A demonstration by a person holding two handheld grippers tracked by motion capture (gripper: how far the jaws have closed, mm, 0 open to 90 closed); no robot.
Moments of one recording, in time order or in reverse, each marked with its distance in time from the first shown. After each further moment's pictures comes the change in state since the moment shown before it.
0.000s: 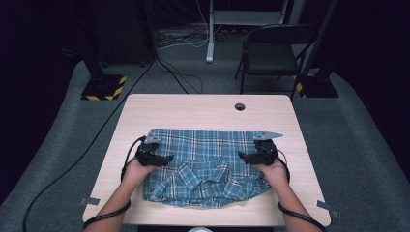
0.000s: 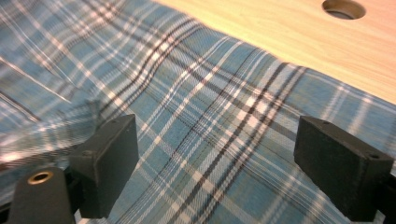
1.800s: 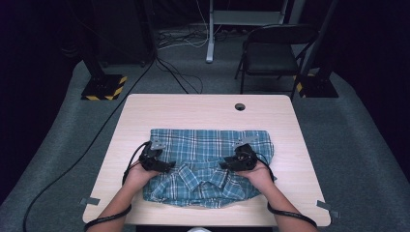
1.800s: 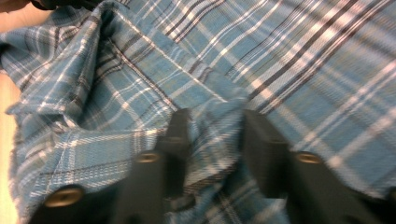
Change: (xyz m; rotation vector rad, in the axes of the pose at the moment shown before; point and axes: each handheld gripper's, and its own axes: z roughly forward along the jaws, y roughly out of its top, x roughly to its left) left arm -0.008 -0.010 0.015 0.053 0.001 0.073; right arm 0.046 0.007 0.029 0.127 0.371 -0.029
